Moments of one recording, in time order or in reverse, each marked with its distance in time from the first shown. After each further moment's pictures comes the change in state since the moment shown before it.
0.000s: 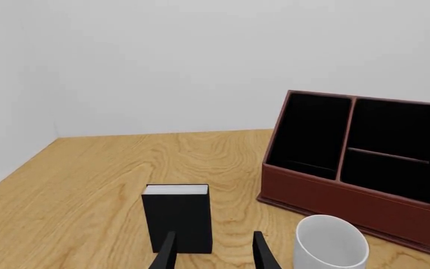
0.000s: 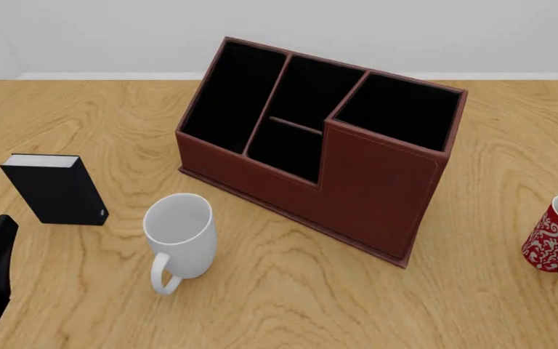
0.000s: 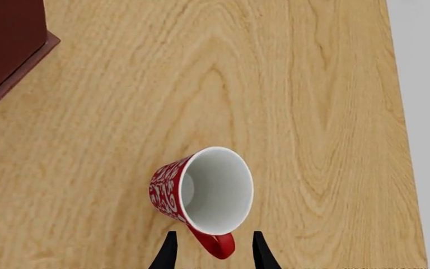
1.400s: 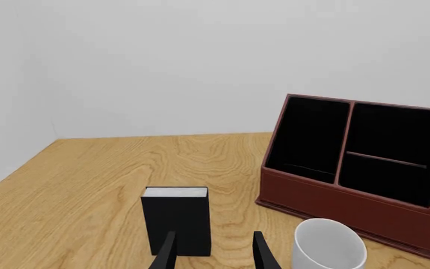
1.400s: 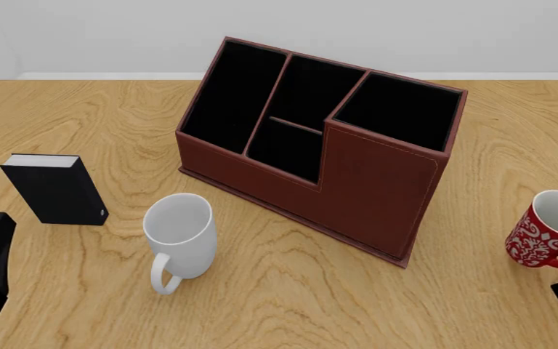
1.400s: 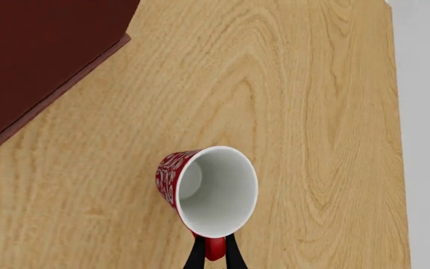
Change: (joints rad) left arm -0.001 0.001 -0.007 -0.003 -0.010; right arm 0.119 -0.279 0.041 0.224 -0.021
